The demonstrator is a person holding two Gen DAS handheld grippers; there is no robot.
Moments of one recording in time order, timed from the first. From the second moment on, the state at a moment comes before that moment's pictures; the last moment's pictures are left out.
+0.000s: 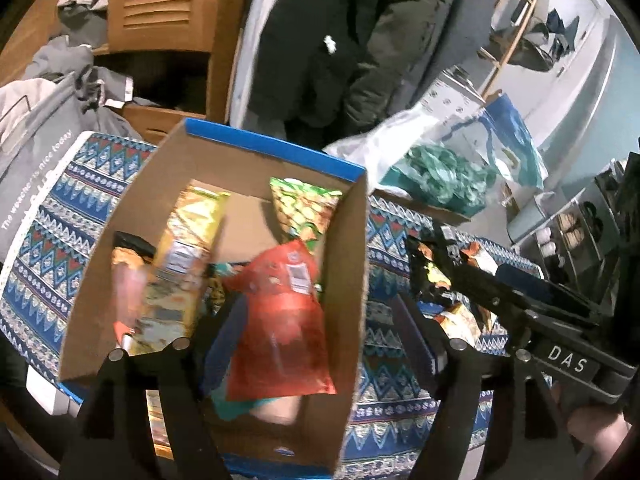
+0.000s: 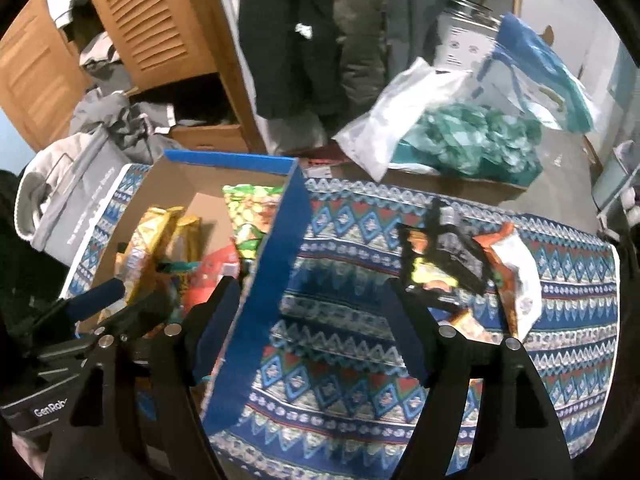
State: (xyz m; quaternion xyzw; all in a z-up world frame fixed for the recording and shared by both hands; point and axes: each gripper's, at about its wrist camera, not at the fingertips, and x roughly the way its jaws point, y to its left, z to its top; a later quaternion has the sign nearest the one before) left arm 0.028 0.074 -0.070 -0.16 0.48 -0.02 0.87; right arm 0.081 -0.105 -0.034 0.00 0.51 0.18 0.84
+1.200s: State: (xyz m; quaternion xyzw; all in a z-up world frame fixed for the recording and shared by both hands) left arm 0.099 -0.071 -0.115 -0.15 0.59 -0.05 0.79; right arm 0.152 -0.292 -0.103 -0.08 0.60 0.14 0.78
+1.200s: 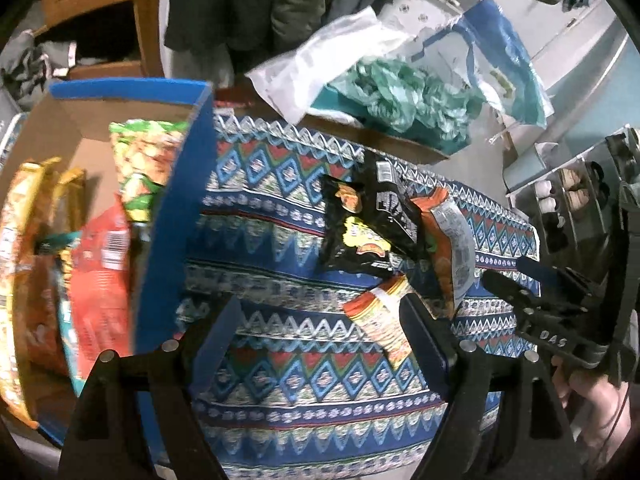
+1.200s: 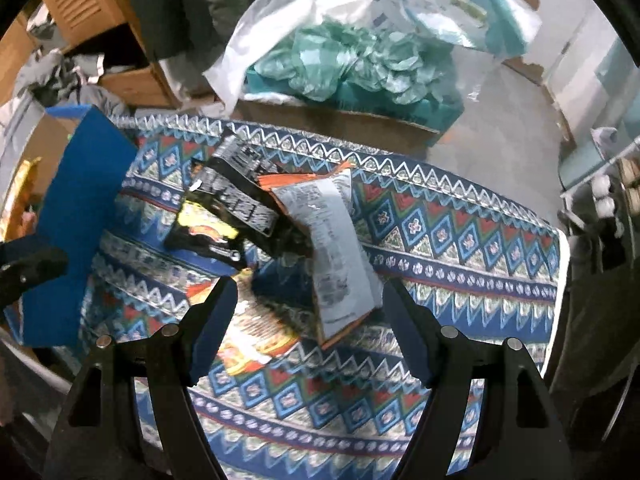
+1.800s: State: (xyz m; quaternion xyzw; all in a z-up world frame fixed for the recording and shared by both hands) left arm 0.121 -0.111 -0.181 -0.21 0.63 -0.02 0.75; right arm 0.192 -0.302 -0.177 -0.08 0.63 0.15 0.76
